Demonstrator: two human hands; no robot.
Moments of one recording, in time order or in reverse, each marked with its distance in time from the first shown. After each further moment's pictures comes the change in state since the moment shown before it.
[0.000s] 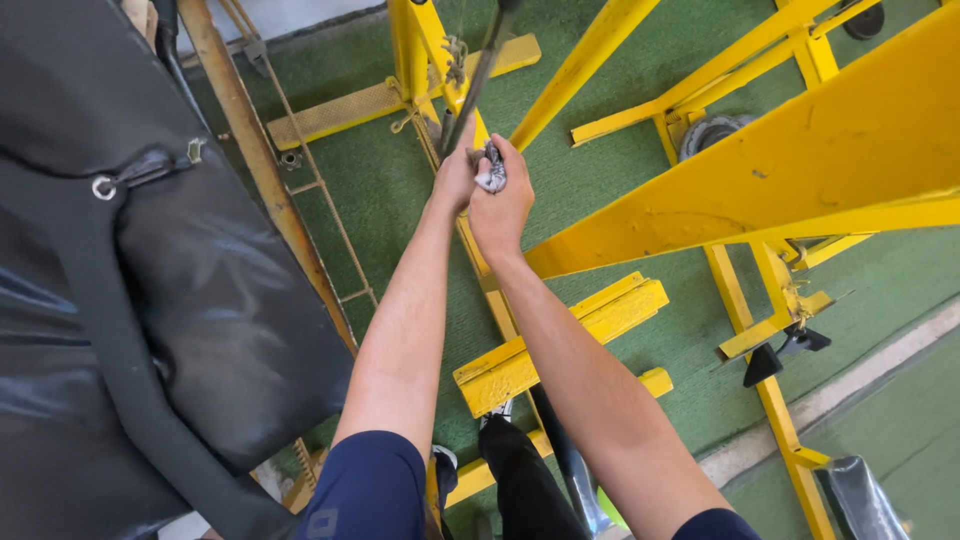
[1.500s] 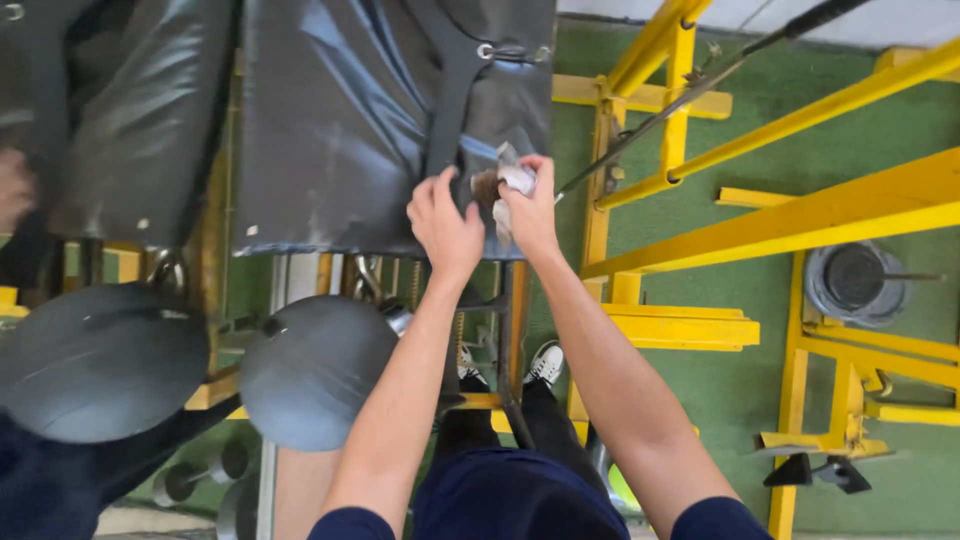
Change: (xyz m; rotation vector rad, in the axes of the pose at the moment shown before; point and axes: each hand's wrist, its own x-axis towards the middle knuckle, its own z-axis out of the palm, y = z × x) left_hand -0.436 0.150 -0.243 0.455 1.014 -0.130; right_hand -0.229 -0.196 0.038 0.425 -0.755 0.148
